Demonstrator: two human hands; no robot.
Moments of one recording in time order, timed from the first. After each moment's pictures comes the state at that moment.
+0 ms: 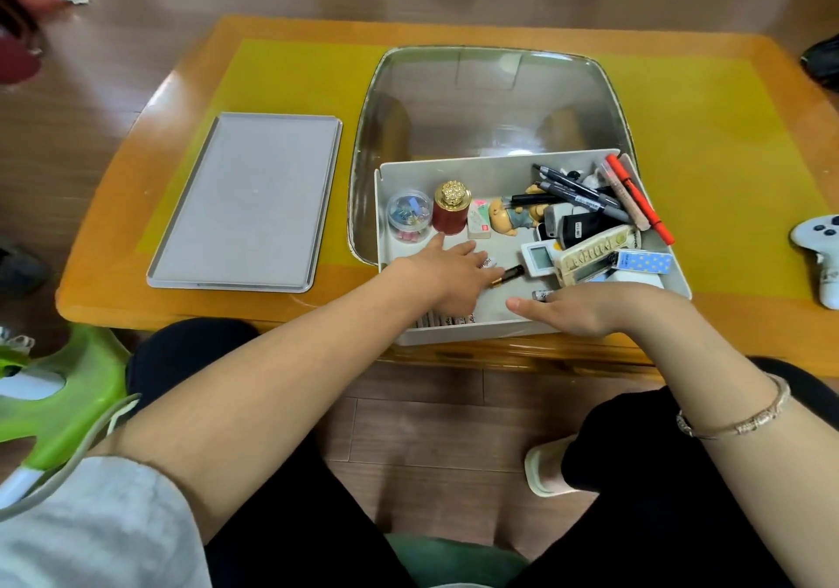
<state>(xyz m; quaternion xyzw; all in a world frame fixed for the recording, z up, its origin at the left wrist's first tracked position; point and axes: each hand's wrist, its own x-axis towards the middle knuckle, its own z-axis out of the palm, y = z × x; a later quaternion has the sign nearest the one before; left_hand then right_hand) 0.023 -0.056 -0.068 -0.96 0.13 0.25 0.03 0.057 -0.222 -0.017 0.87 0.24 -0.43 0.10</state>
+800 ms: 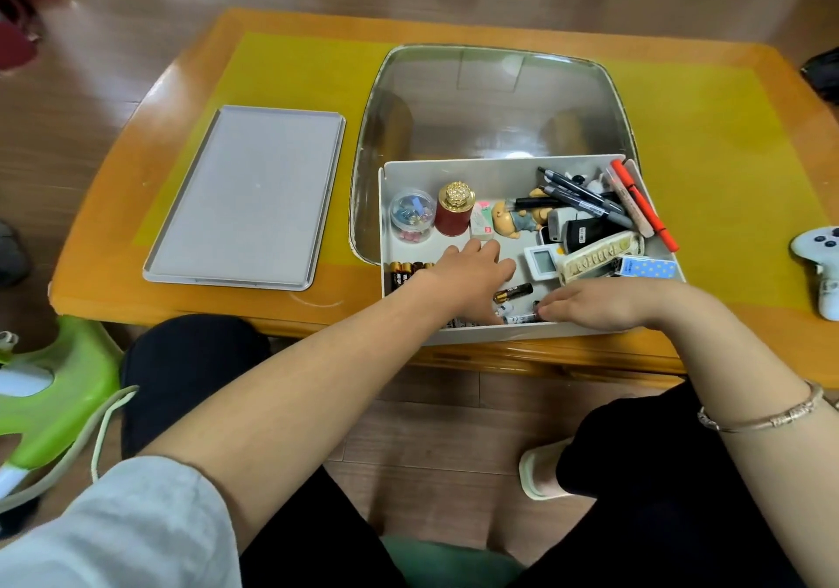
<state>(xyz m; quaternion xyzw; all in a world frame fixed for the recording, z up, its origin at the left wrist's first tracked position) 0.027 -0.071 -0.084 -0.98 0.10 0.15 -0.06 0.068 -0.230 -0.007 0.86 0.27 -0.44 0.04</state>
